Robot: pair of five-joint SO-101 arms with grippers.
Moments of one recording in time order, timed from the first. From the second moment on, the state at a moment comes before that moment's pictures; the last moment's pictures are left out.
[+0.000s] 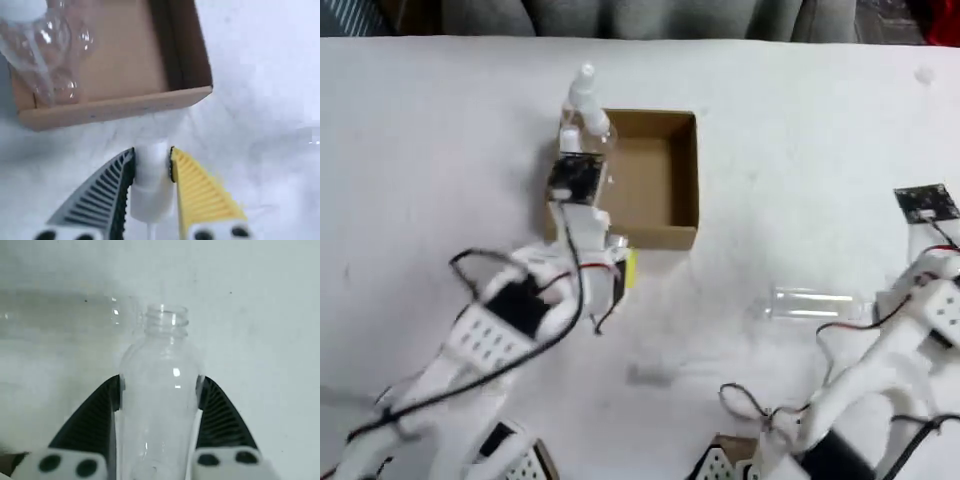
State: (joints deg) left arm 26.9 -44.5 52.8 47.7 24.8; right arm 42.6 -25.9 31.0 72.8 50.4
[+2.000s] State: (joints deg) left arm -5.8 -89.7 35.2 37.8 22.4; right arm -58.5 -87.8 95.5 -3.3 9.9
